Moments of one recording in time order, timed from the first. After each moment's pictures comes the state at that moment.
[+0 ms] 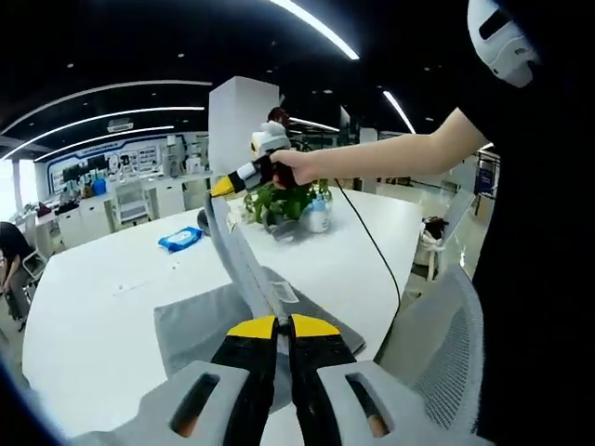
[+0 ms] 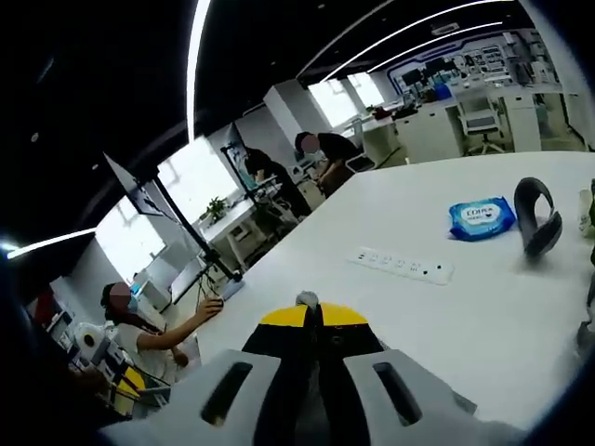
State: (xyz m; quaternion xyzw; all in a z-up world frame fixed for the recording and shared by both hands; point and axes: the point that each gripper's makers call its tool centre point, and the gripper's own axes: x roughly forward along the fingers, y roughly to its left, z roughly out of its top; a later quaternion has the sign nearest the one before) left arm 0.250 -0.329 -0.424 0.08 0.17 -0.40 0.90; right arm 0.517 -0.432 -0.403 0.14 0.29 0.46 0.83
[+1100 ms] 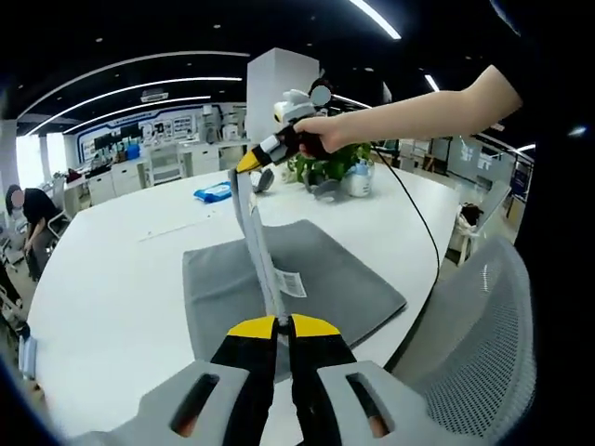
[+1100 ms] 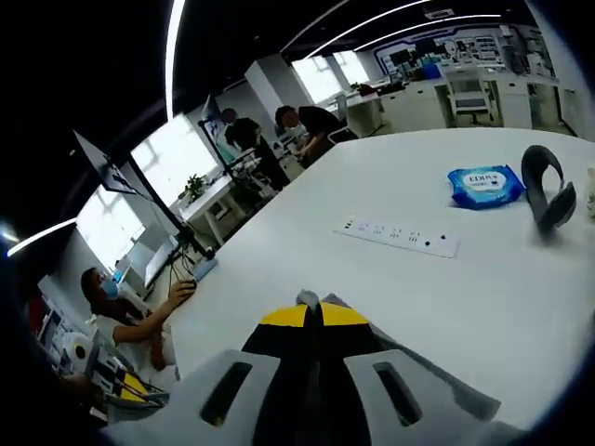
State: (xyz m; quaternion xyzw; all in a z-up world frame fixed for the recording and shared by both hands) left arm 0.265 -0.277 -0.512 0.08 0.25 -0.32 0.91; right arm 0.544 -0.392 -0.486 0.11 0.35 0.42 0.83
